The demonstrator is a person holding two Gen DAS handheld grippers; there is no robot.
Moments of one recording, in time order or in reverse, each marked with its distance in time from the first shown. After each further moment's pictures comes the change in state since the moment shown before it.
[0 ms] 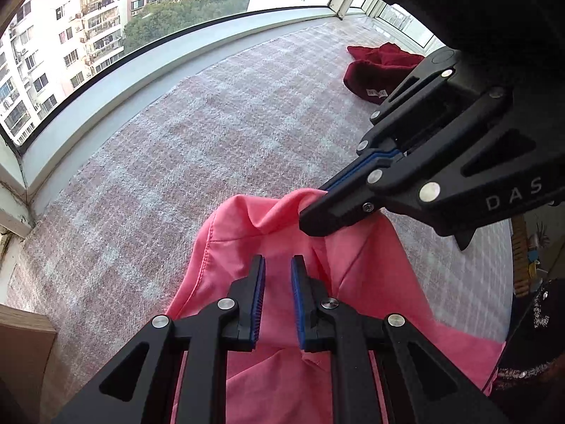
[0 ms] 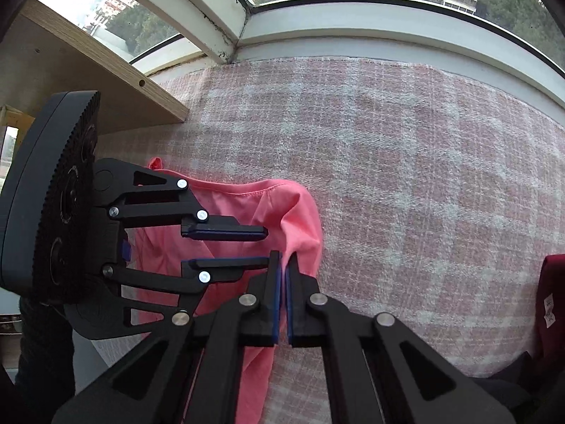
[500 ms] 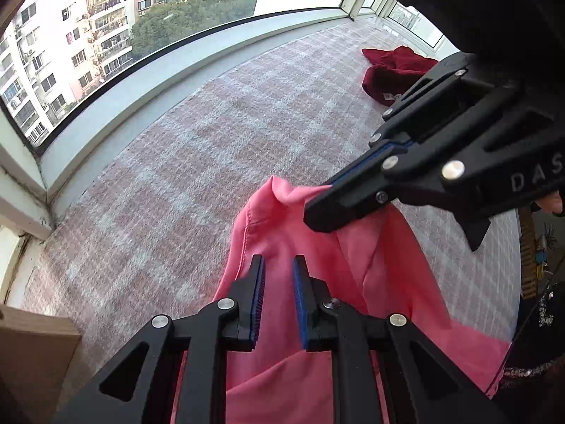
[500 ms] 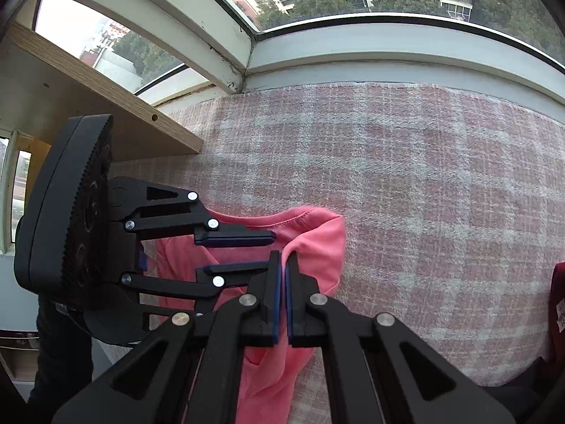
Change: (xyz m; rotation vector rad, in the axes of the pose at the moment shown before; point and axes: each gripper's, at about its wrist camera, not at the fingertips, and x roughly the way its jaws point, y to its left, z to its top) left arm -0.022 0.015 -0.013 -0.023 0.010 0.053; right arm 0.010 0.007 0.010 0.047 -0.055 0.063
